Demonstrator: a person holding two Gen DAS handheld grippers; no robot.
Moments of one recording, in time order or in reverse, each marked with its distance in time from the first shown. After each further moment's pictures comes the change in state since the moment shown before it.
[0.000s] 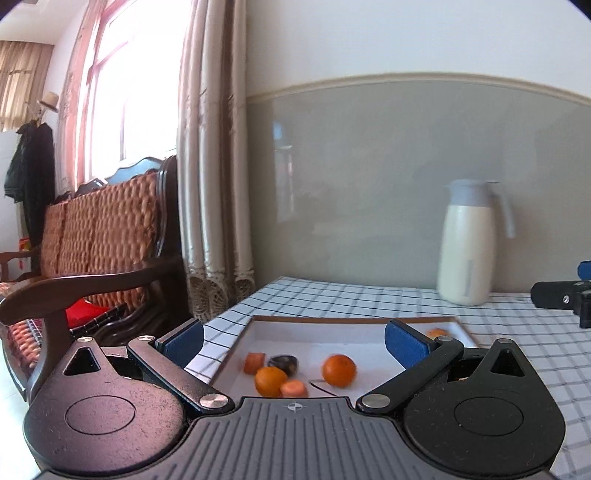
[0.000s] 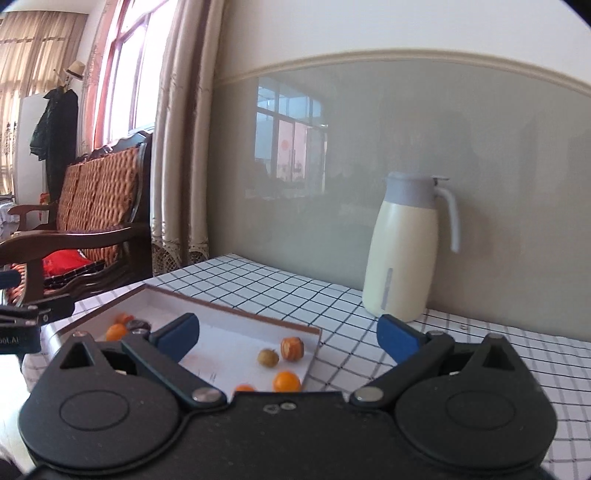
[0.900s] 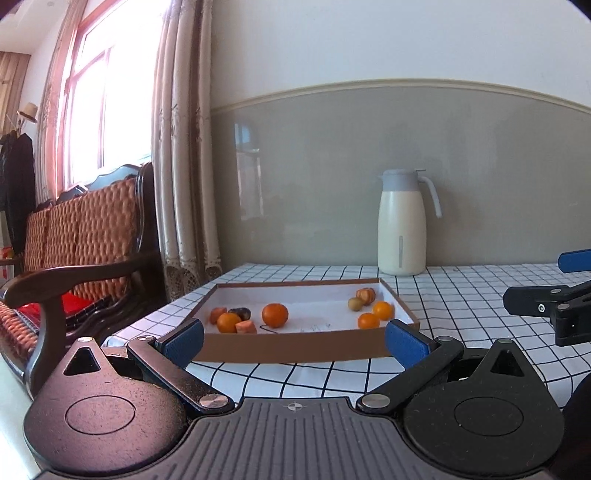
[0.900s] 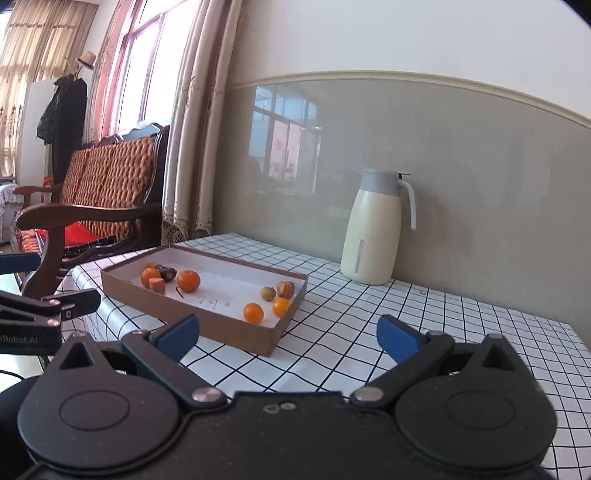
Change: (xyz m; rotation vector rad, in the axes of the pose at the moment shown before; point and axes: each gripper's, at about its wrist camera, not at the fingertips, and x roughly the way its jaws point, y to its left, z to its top) left arm -0.116 -0.029 -0.047 0.051 -0.007 -0.087; right arm -0.104 0.020 -0.056 -0.041 0.008 -0.046
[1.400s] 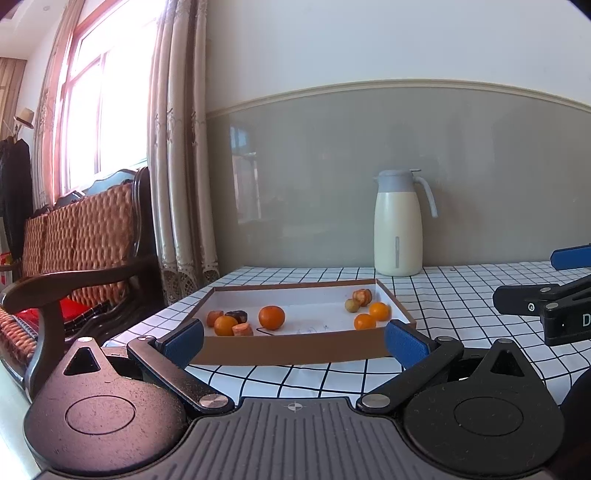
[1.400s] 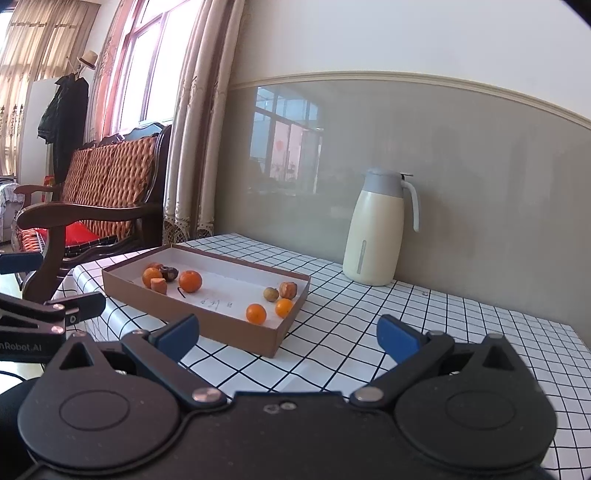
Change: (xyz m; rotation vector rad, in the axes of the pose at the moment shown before) left arm -0.003 -0.005 -0.002 0.014 -0.012 -0.009; right arm -0.002 0.003 -0.002 -0.001 -0.009 0.000
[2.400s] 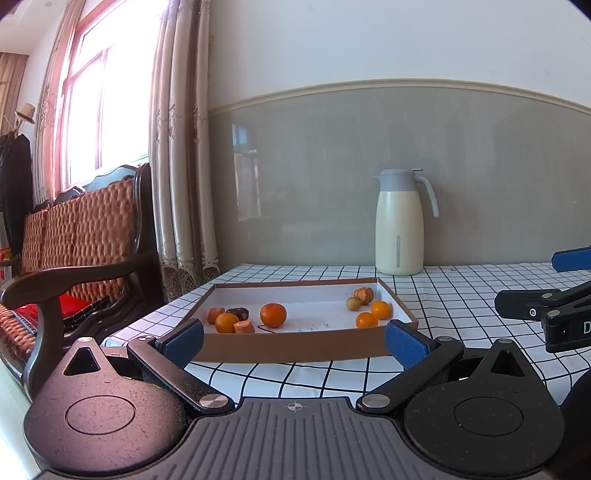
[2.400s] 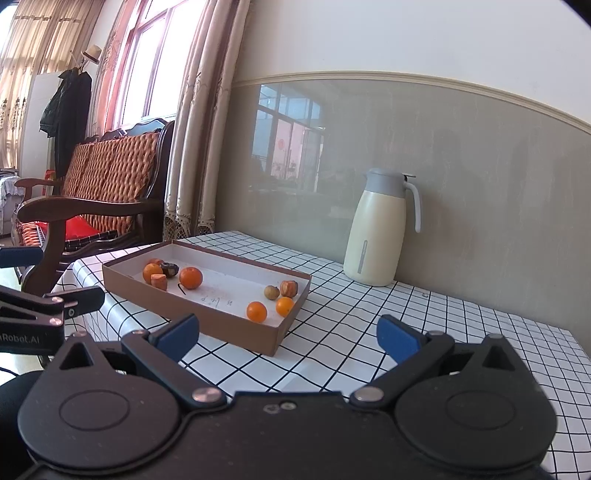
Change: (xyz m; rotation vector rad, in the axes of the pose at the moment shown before) left arm 0.002 0.005 0.000 -0.014 0.007 -0.002; right arm 0.000 0.001 -0.002 -0.010 0.003 0.001
